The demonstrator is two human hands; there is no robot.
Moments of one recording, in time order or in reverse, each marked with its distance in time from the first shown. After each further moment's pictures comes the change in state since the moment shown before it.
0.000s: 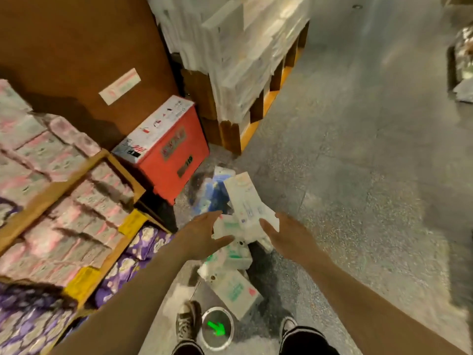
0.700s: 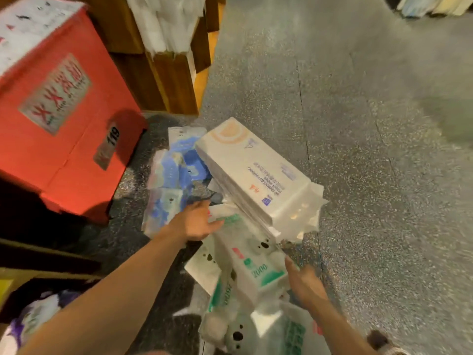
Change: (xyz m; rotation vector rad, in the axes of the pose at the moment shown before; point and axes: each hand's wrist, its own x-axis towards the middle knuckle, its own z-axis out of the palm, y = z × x) left_hand 0.455 -0.323 0.286 0.182 -0.267 0.189; right_hand 0.293 0.099 0.492 0.595 0.045 0.828
